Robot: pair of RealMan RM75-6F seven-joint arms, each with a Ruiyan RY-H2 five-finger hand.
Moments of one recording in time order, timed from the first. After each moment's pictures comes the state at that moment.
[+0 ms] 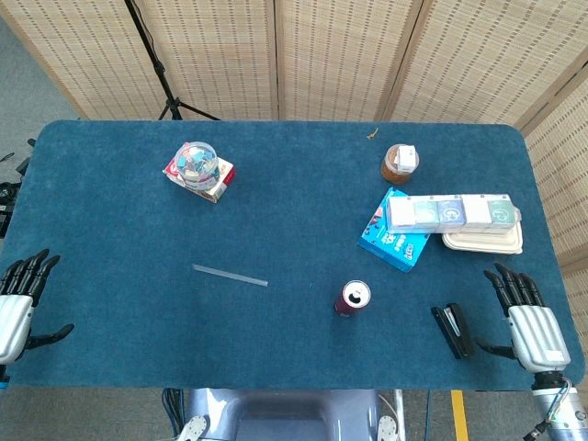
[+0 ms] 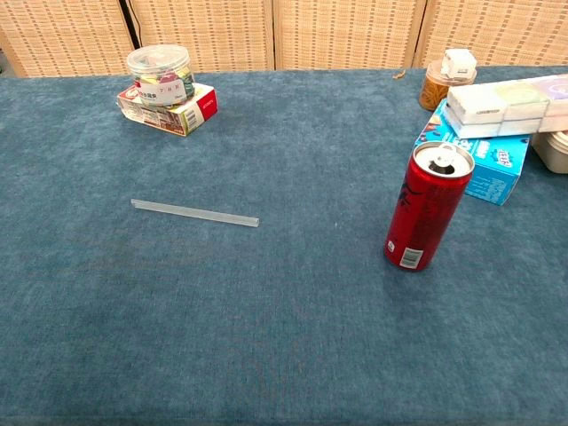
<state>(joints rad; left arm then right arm) -0.10 -1.06 -0.01 -1.70 1.52 1.46 -0.03 0.10 -1.09 0.03 -1.69 -1.51 1.41 0.01</state>
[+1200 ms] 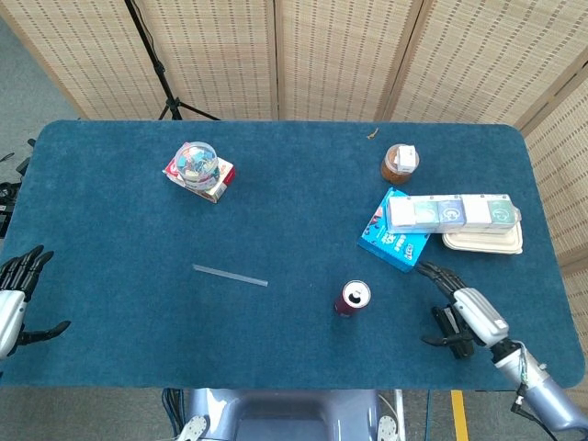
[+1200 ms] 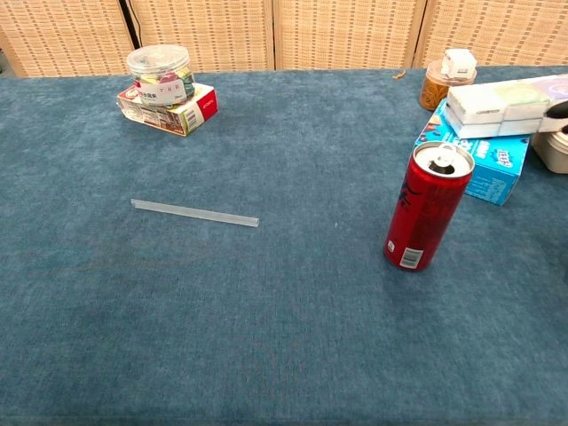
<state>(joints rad) -0.11 -1.02 -0.02 -1.69 1.49 1.42 -0.13 0.36 -1.19 -0.04 -1.39 -1.80 1.27 0.80</state>
